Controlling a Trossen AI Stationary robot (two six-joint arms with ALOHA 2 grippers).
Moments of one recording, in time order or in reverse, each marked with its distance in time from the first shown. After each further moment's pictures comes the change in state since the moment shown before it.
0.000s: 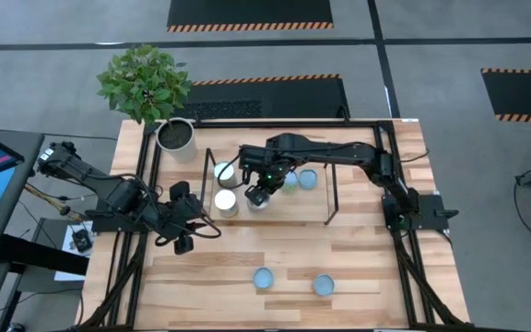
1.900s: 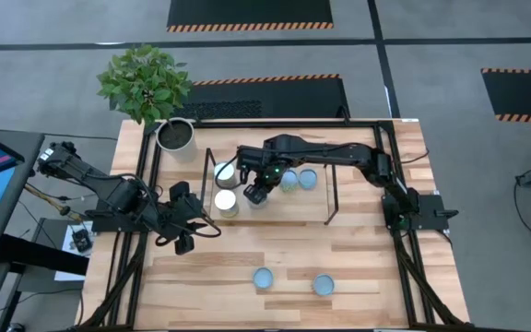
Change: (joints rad) left arm 0.000 0.000 0.000 0.007 0.000 -0.022; right arm -0.007 0.025 0.000 0.030 0.095 -0.060
